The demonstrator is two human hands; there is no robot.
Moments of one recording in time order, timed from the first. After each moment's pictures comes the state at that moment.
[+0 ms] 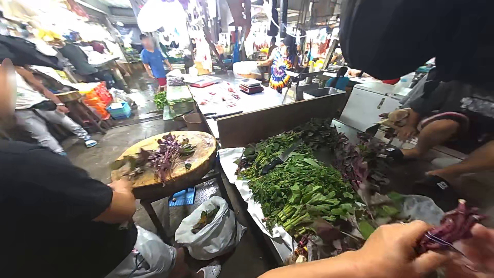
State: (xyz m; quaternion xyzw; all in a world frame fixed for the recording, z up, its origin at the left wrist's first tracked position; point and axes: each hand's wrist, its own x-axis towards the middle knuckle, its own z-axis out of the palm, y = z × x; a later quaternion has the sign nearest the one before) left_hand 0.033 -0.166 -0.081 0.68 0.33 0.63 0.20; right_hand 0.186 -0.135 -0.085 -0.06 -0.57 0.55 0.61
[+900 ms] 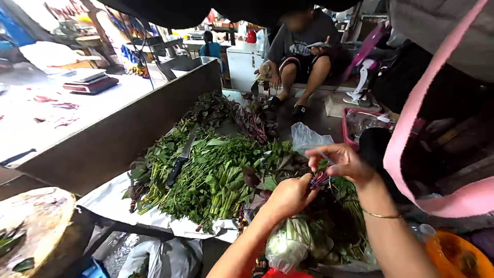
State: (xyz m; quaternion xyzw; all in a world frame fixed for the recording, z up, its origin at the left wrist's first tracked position) left_hand 0.043 -0.156 -0.116 0.85 0.34 0.31 0.24; right_hand 0.247 -0.111 -0.069 -0.20 -0.77 0.44 0.41
